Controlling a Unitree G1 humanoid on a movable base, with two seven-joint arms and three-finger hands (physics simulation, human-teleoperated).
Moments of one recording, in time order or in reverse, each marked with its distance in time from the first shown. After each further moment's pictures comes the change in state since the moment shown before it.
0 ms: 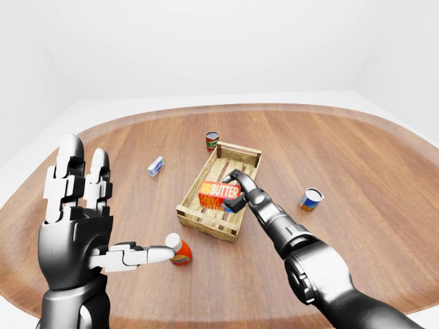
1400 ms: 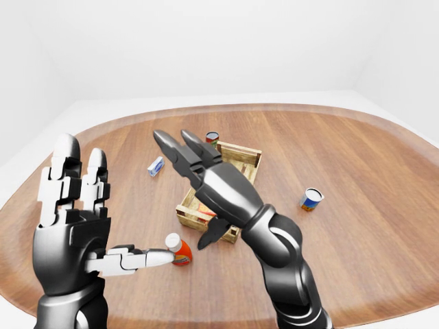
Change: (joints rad) left arm 0.013 -0.009 0.008 -0.027 -0.003 0.000 -0.013; right arm 0.610 0.133 0.379 -1.763 -0.598 0.022 0.580
